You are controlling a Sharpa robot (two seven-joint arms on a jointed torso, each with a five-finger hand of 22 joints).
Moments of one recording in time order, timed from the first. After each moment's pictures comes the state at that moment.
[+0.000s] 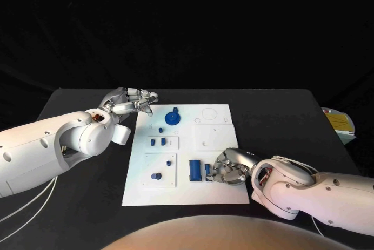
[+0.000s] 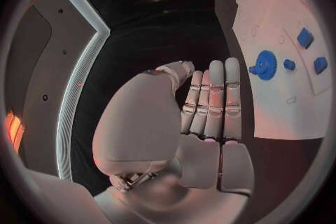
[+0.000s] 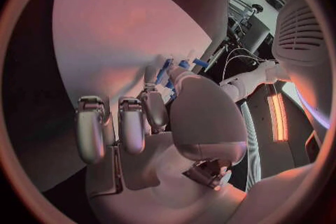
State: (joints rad) left arm 1.12 -0.91 -0.01 1.53 -0.16 -0.25 0.24; left_hand 1.48 -0.21 0.50 0.18 0.30 0.91 0.20 0.27 0.31 0.87 0.14 0.44 0.17 0.98 0.07 1.00 0.39 0.18 0.90 0.16 0.81 0.72; right arm 0.94 -0.98 -0.17 1.89 -1.35 -0.43 -0.41; right_hand 1.12 -0.18 0.29 0.29 0.15 1.03 0.05 0.40 0.70 1.46 -0.02 1.25 1.31 1.47 -0.08 1.53 1.31 0.02 1.47 0.03 1.51 1.31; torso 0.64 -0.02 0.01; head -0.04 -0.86
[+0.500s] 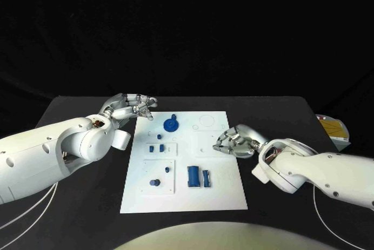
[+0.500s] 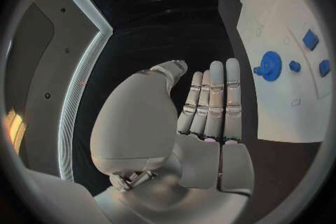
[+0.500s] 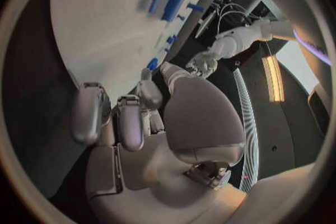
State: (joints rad) left arm 1.11 -0.89 -0.01 1.50 -0.14 -0.24 0.26; left_hand 1.42 -0.23 0.45 0.25 0.30 0.88 0.20 0.28 0.31 0.87 0.14 0.47 0.17 0.92 0.08 0.95 0.37 0.18 0.86 0.18 0.74 0.68; right arm 1.05 -0.97 -0.16 1.69 -0.90 -0.53 -0.02; right_hand 1.25 -0.15 0.26 0.28 0.21 0.93 0.10 0.35 0.70 1.28 0.02 0.91 1.18 1.46 -0.05 1.40 1.22 0.08 1.41 0.06 1.10 1.31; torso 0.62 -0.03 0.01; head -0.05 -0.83
